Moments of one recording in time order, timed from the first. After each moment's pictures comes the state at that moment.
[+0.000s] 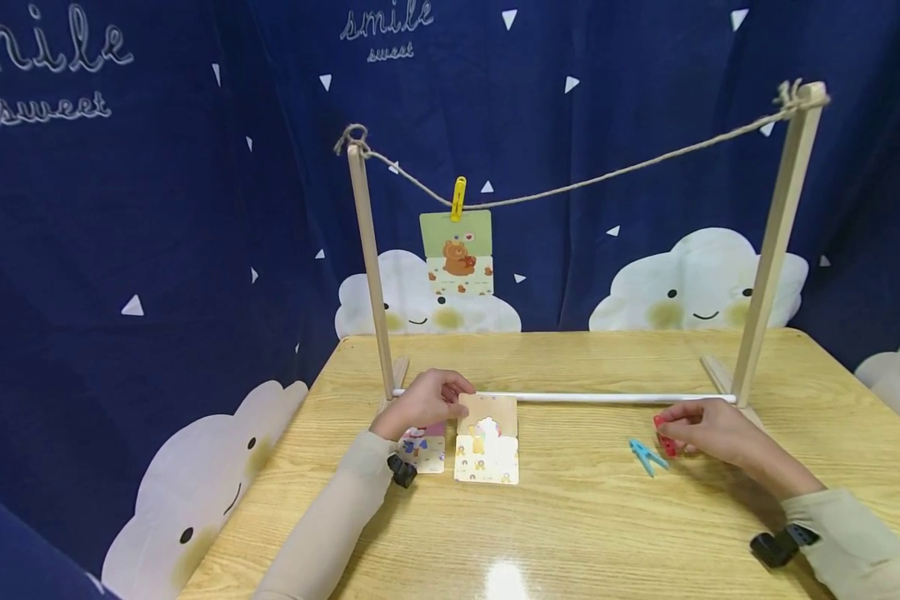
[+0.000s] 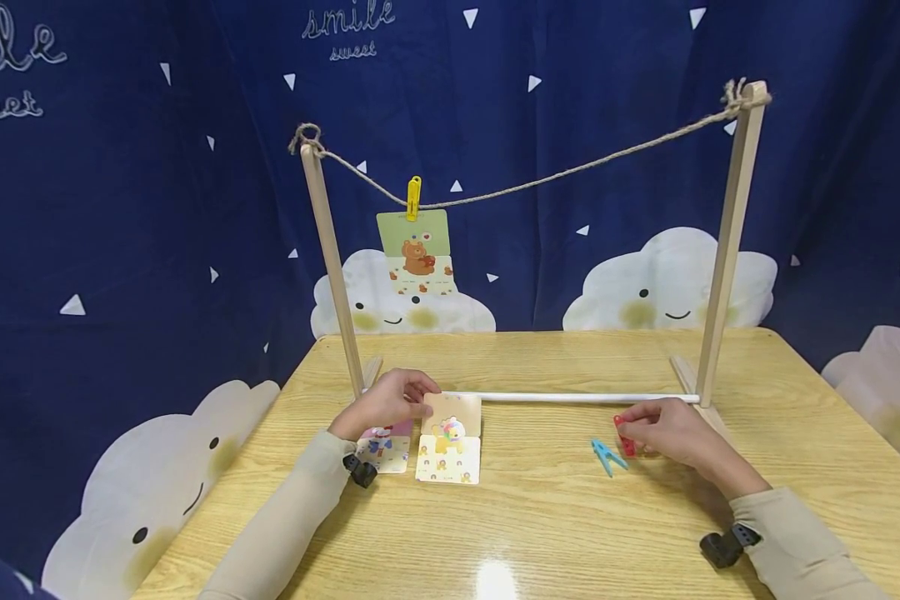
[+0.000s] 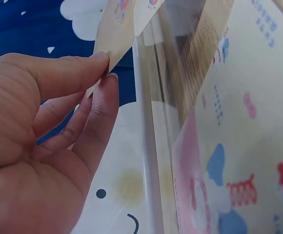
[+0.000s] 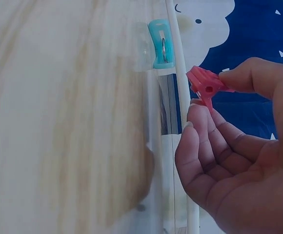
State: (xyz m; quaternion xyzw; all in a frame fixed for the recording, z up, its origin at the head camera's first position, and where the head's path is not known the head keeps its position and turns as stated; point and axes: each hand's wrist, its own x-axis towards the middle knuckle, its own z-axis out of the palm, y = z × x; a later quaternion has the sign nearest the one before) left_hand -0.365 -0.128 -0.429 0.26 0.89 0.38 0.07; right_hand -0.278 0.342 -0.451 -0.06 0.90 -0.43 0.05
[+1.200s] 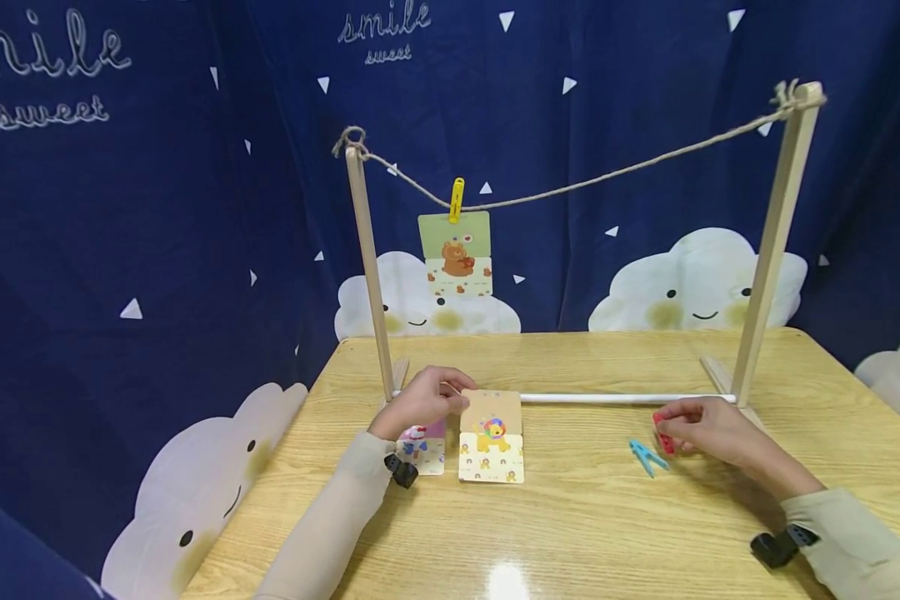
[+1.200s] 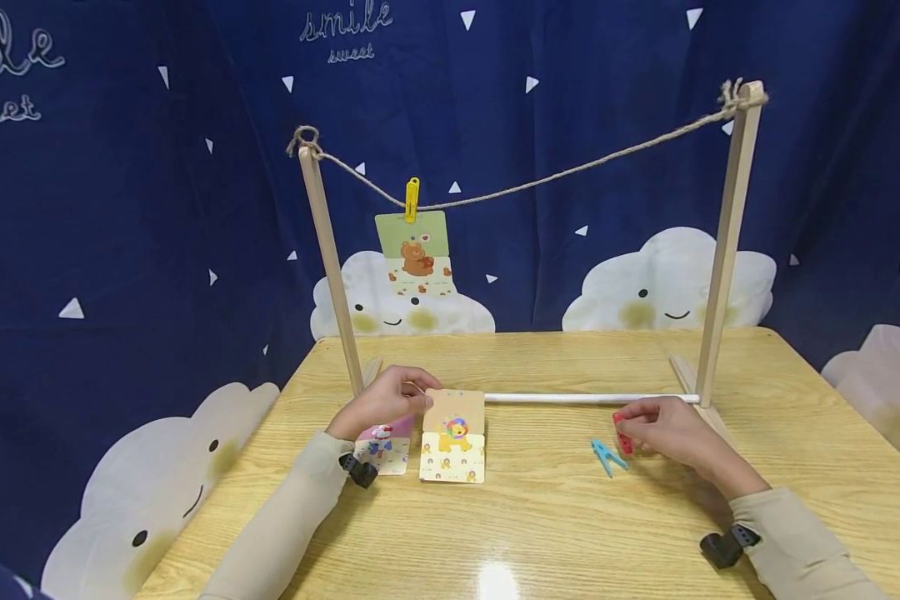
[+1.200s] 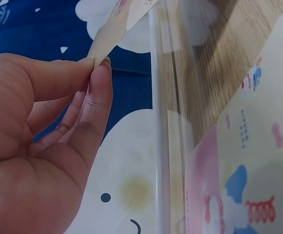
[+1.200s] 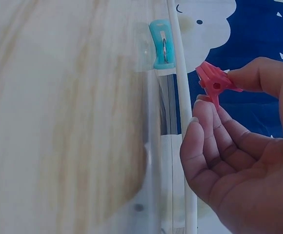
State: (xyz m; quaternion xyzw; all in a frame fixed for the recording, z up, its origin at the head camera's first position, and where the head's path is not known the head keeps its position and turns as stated) left_hand -0.363 -0.127 -0.423 0.27 0.84 0.46 0.09; right_hand -0.276 0.338 -0.447 -0.05 0.89 -0.44 0.05
